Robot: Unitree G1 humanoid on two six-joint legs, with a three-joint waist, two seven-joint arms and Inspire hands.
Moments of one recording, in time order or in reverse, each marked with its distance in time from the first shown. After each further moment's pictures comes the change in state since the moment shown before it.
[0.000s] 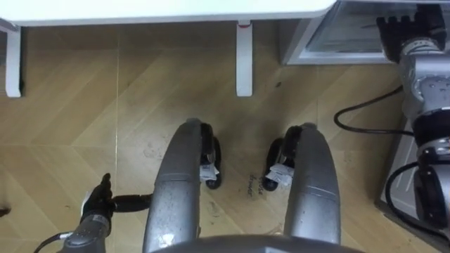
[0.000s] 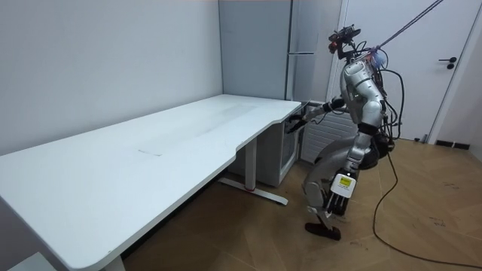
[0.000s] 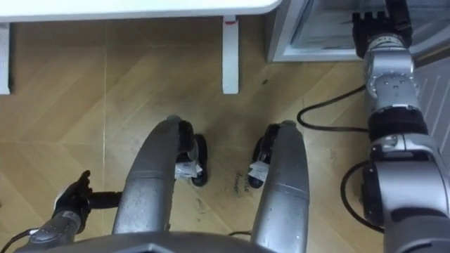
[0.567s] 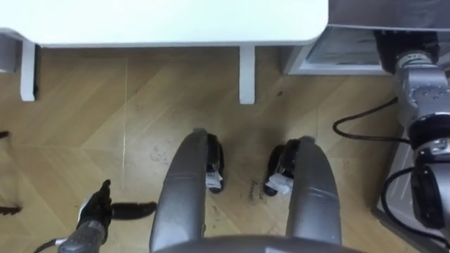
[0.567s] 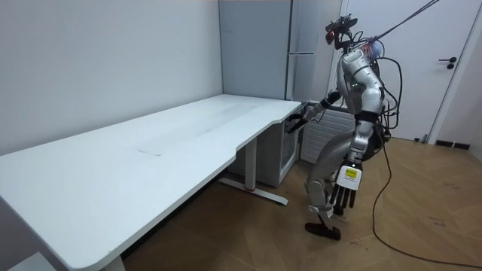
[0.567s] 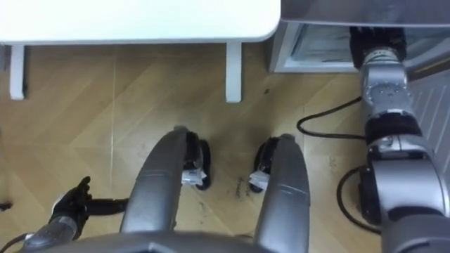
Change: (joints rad) left arm 0.000 -0.004 0.009 0.102 0.016 -0.002 -0.099; right arm 0.008 0.001 -0.016 0.275 -0.008 0.024 0.246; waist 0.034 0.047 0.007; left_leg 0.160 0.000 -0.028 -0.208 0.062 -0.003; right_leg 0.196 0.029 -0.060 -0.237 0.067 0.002
